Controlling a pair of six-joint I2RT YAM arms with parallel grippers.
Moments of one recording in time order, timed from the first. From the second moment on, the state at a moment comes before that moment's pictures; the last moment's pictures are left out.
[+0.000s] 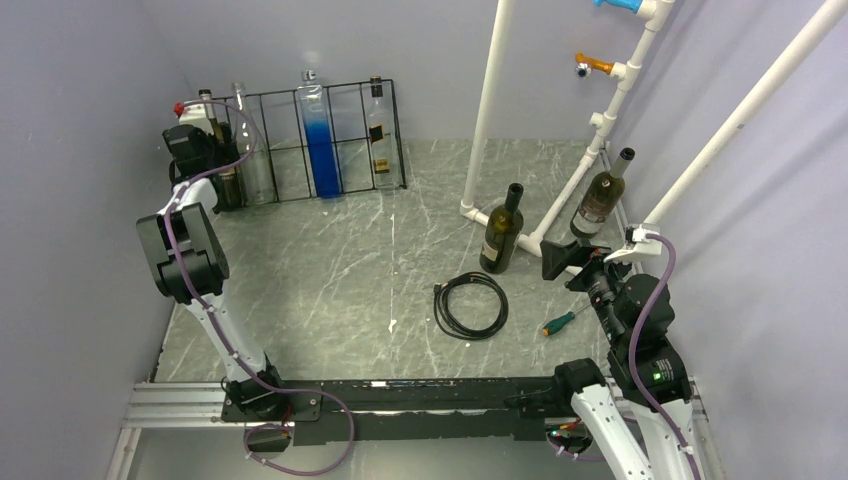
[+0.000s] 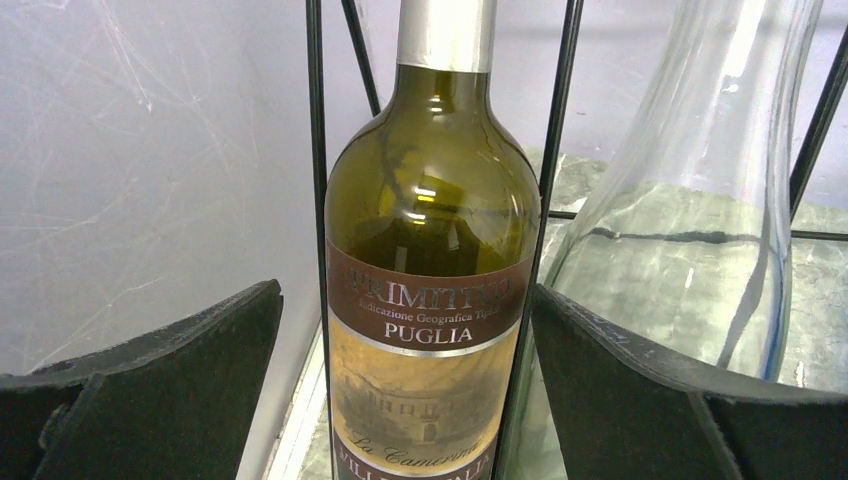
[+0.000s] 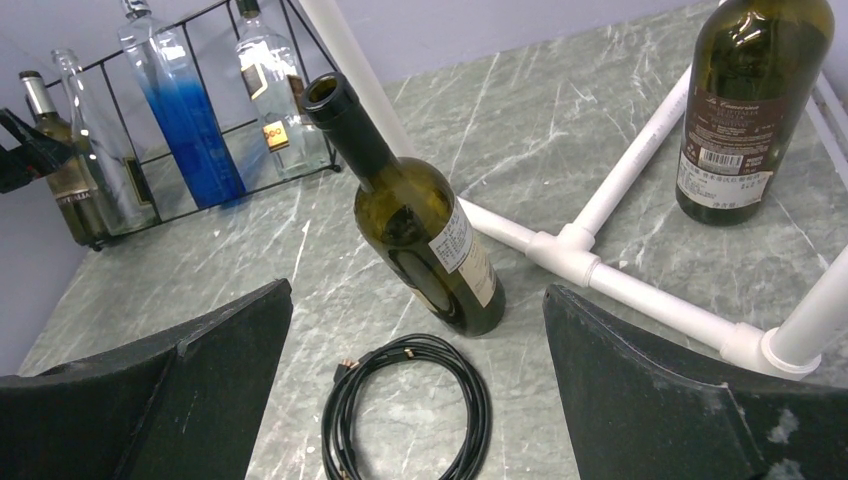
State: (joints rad) left arm 0.35 2.04 1.50 0.28 0.05 0.07; right arm 0.23 0.35 0.78 -0.53 0.10 0.38
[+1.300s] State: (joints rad) left arm 0.03 0.95 0.97 0.33 0.13 -0.22; right arm 0.23 0.36 0.79 -0.58 0.01 0.45
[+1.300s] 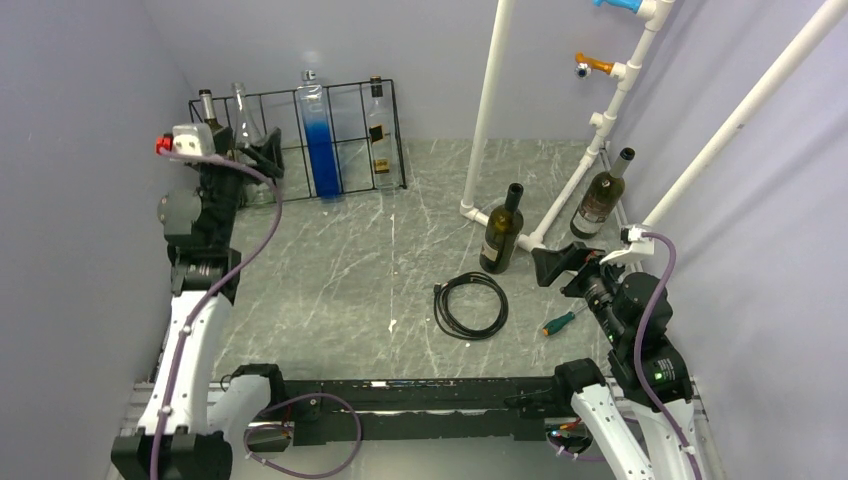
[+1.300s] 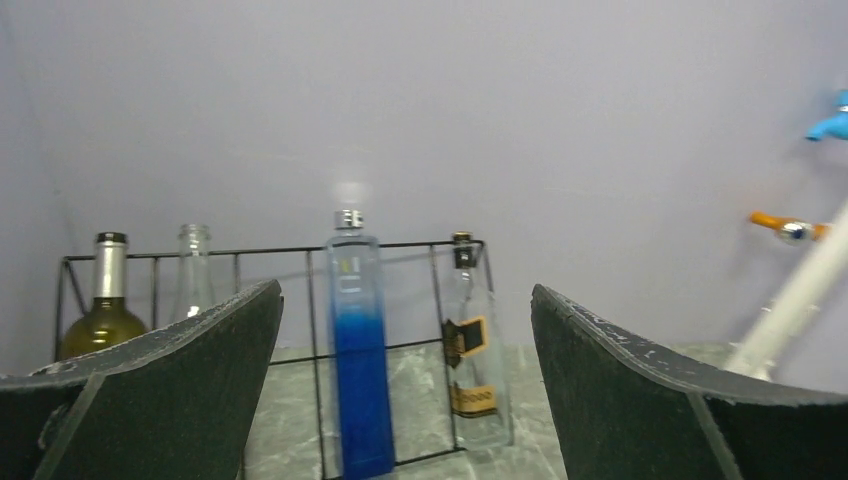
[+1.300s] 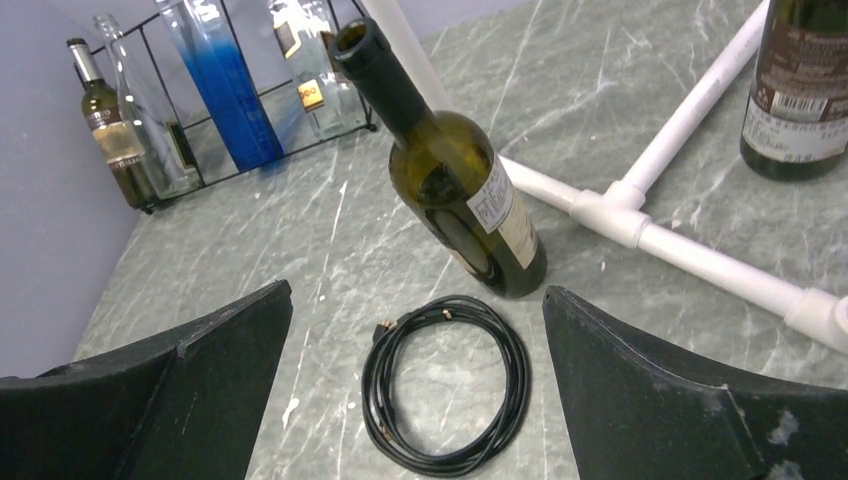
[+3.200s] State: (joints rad) left arm -0.51 1.14 0.94 0.21 0.70 -0.35; right arm 0.25 1.13 1.23 -0.56 -0.06 0.34
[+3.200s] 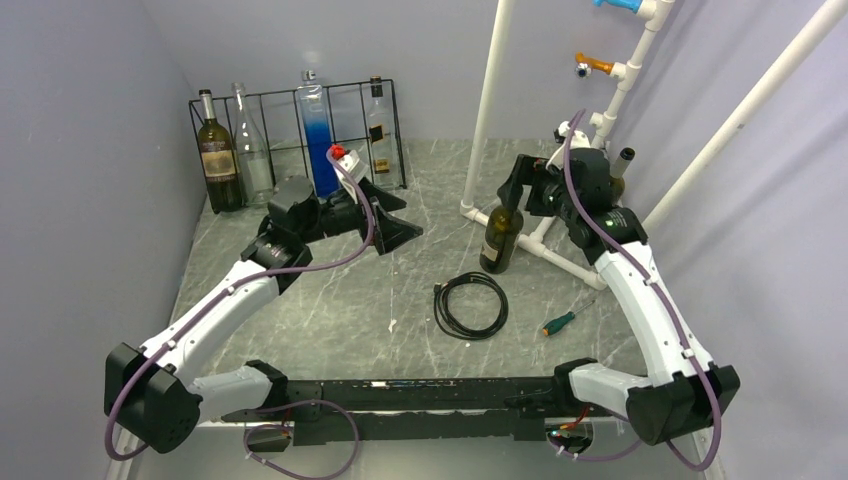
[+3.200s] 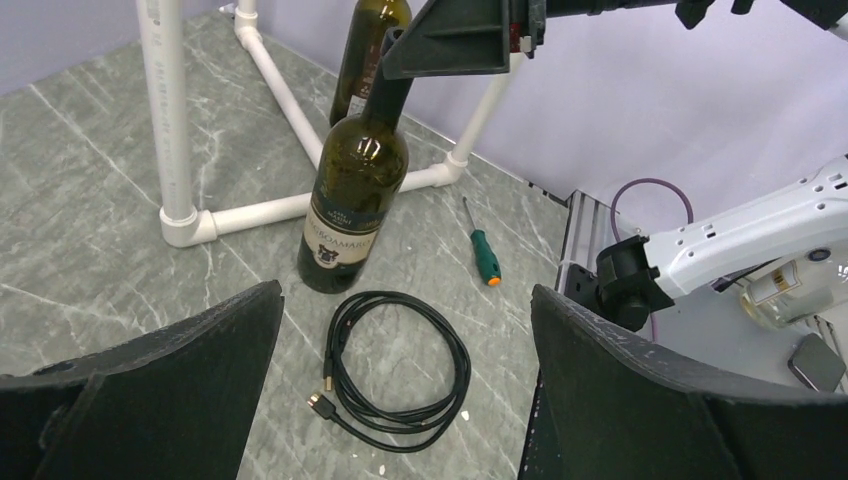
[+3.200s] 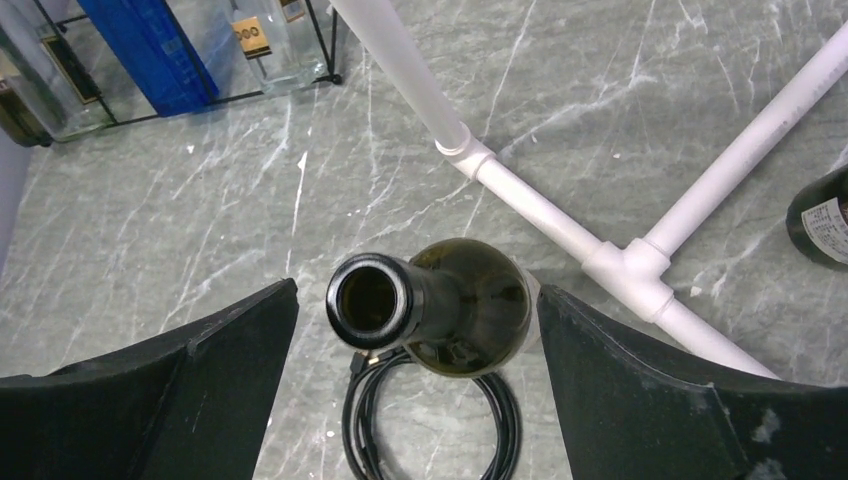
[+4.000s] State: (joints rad) left arm -0.52 1.14 0.95 0.16 0.68 -0.31; right arm 0.47 1.26 1.19 -0.53 0.30 0.29
